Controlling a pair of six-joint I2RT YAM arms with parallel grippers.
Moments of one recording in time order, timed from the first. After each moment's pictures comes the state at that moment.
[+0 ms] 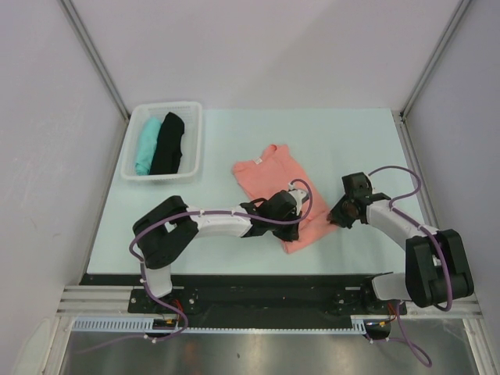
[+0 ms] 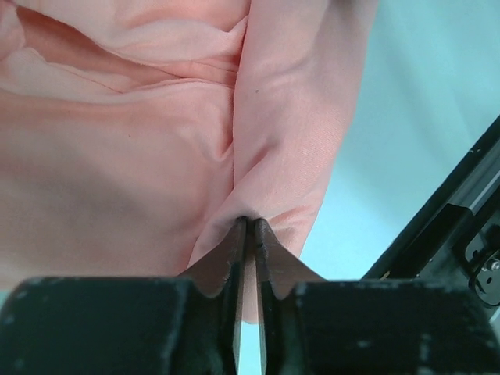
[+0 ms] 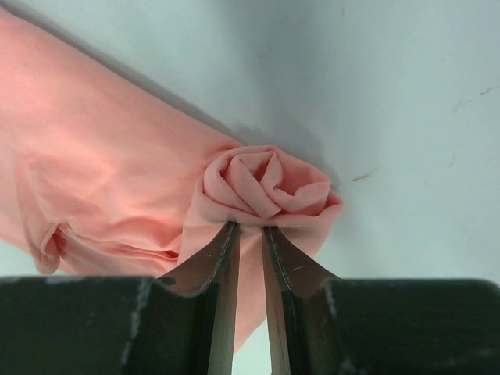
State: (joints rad) left arm -1.04 1.84 1.08 -0.05 0.11 -0.49; right arm 0.22 1.33 0.67 -0.43 0.02 0.92
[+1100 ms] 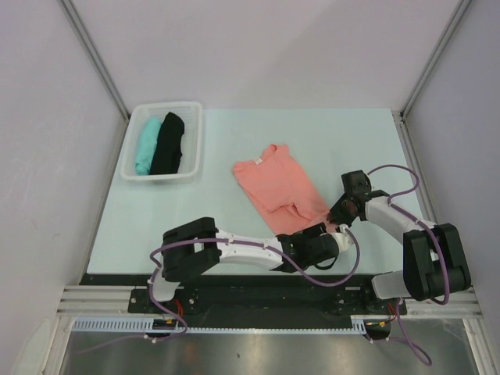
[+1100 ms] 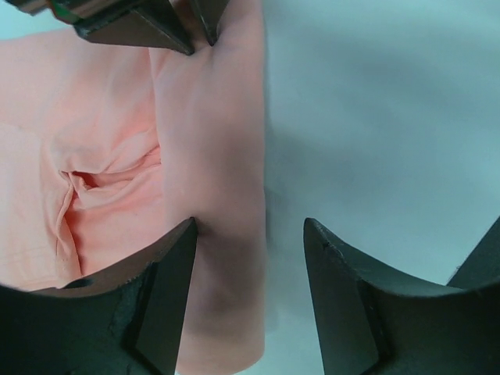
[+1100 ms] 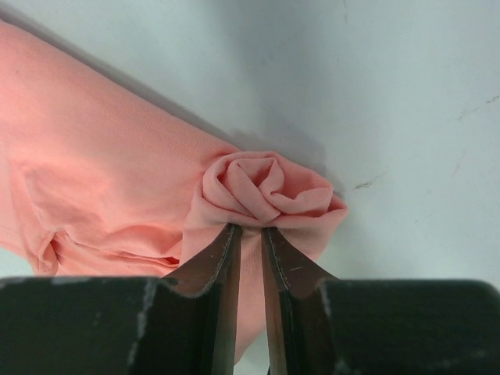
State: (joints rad) left arm -1.39 1.98 1.31 -0.14 -0.49 0.05; right arm 0.21 1.38 0.70 -0.44 0.01 0.92
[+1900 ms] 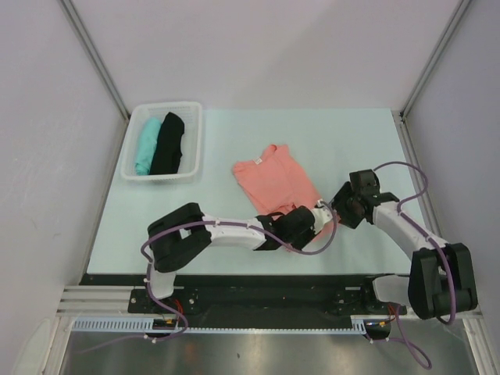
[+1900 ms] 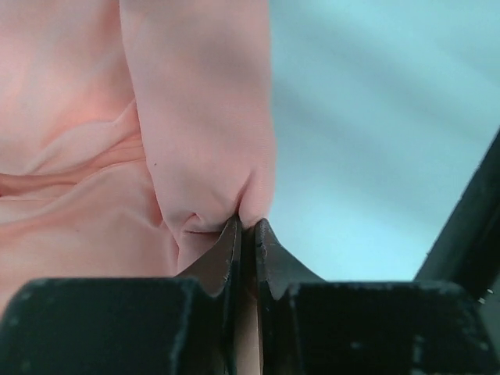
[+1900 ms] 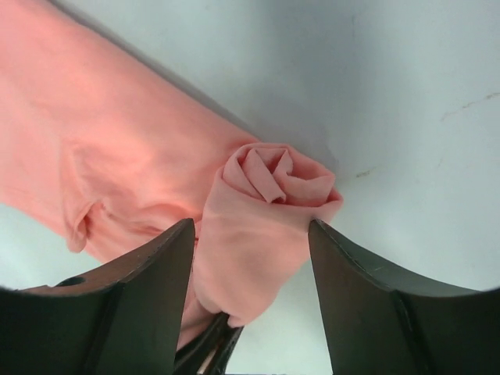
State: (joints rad) left arm -1.20 1.93 1.16 0.02 -0.09 -0.11; right arm 0.18 1.28 0.70 -0.47 -0.02 0.87
